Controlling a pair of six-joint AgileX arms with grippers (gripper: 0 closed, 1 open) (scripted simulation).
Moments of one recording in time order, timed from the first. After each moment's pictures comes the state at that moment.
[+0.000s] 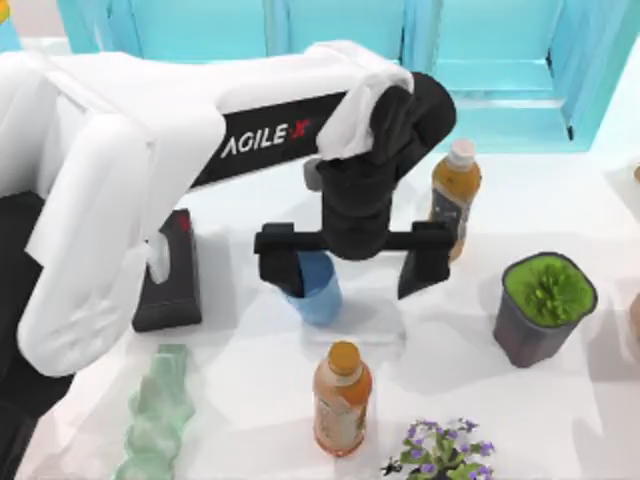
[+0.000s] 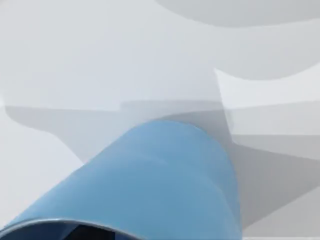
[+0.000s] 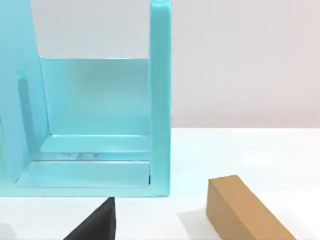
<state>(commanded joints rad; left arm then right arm) -0.74 2.32 1.85 -1.10 0.00 -0.71 0.00 0.00 0.00 0.00 0.00 0.00</state>
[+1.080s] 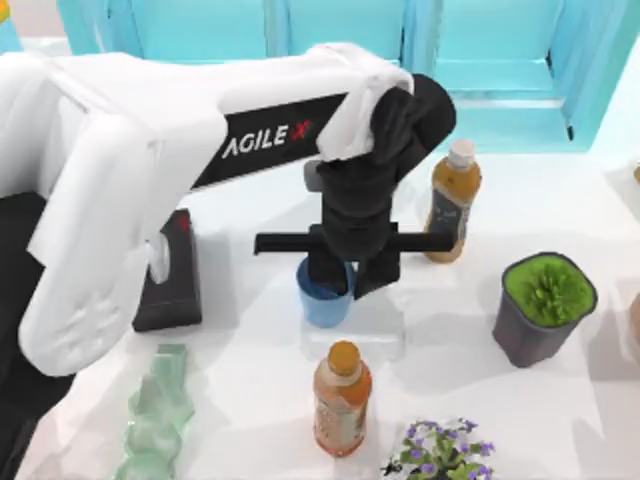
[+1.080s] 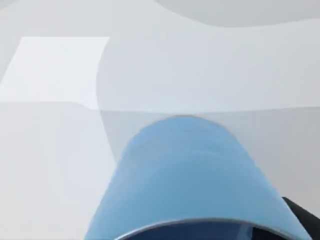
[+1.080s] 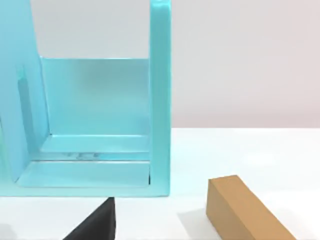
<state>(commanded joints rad) -0.74 2.32 1.85 -1.10 0.00 -0.71 0.00 0.00 0.00 0.00 0.00 0.00</state>
